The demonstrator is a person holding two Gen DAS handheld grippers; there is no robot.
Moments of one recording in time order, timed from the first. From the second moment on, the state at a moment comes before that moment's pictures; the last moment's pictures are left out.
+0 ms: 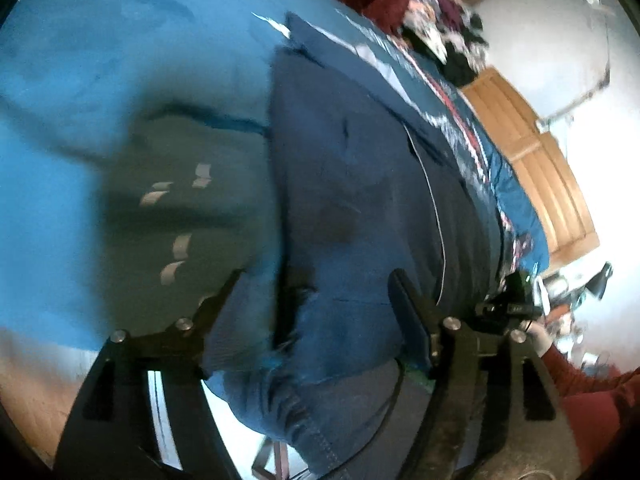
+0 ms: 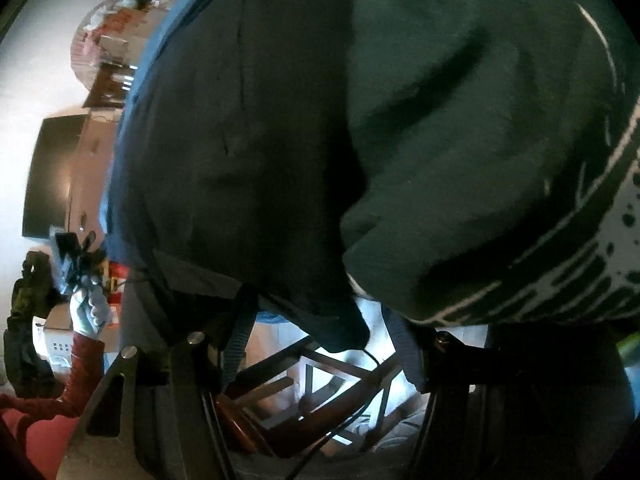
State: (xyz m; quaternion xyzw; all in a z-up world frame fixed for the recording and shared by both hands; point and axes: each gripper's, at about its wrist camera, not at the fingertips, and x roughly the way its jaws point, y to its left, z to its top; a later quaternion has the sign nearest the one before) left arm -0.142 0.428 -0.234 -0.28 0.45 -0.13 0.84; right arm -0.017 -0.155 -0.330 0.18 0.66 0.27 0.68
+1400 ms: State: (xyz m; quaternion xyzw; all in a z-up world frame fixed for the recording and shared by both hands) left arm -0.130 0.413 -0.202 -0.35 0.39 -0.19 0.83; right arm -0.064 -0.159 -0.282 0.14 0.69 0.24 0.67
